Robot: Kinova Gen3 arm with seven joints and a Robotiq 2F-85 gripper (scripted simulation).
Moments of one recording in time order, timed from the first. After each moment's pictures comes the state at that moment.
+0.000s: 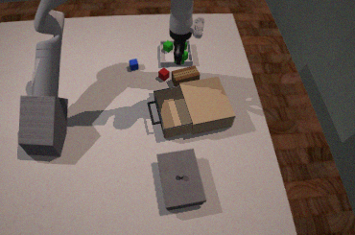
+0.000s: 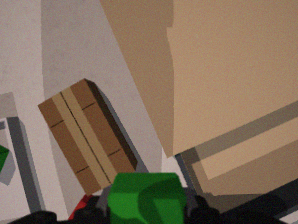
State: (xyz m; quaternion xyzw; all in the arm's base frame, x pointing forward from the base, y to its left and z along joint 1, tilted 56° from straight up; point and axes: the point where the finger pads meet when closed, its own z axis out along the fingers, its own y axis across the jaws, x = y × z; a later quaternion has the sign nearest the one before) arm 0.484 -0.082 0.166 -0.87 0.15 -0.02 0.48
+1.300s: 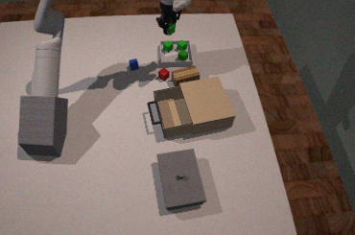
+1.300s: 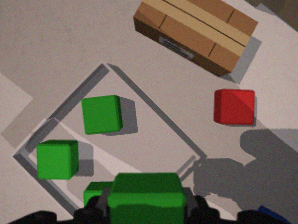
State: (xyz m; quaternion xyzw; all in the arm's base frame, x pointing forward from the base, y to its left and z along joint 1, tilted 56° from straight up) arm 0.466 0.044 0.310 -0.80 0.38 0.12 0.45
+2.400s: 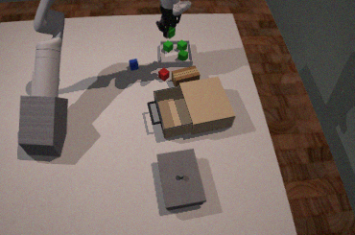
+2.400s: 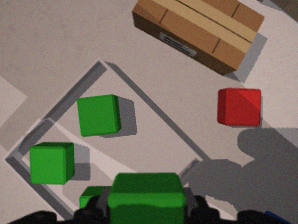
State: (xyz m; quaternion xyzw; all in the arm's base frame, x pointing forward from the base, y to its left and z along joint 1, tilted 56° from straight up) arm 0.469 0.059 0.300 -0.80 0.38 0.12 0.45
